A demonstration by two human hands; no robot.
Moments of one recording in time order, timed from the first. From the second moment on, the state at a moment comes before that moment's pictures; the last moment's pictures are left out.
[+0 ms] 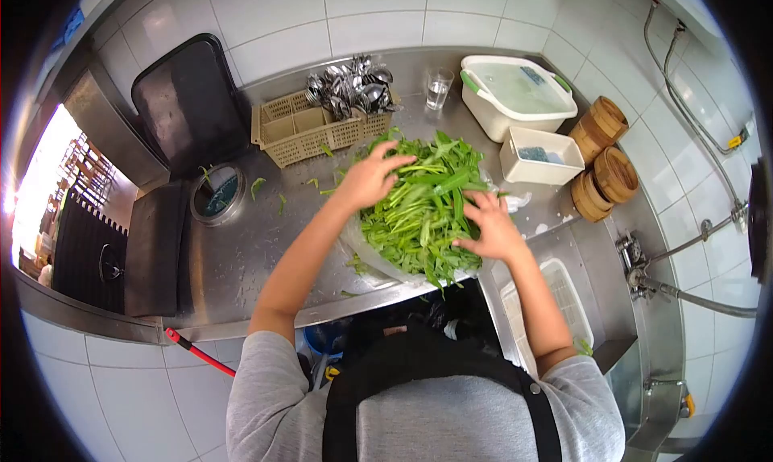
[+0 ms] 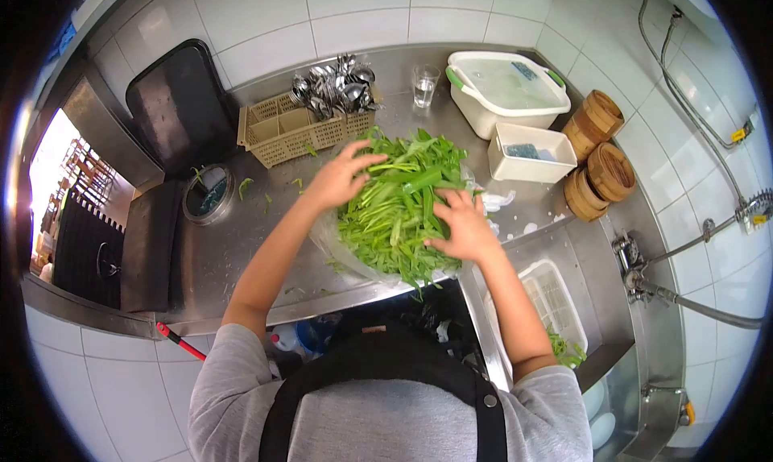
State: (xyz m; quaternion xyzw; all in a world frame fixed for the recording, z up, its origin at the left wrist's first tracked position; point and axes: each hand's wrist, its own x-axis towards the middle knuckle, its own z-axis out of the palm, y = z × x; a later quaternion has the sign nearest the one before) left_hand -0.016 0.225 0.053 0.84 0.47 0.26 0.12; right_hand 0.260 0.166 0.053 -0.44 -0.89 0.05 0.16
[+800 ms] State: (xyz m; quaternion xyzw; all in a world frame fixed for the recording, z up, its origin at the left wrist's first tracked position) left_hand -0.007 0.189 0.080 0.71 0.45 0.46 0.28; right_hand 0.224 0.182 0.077 -0.41 -0.84 -0.12 0.34
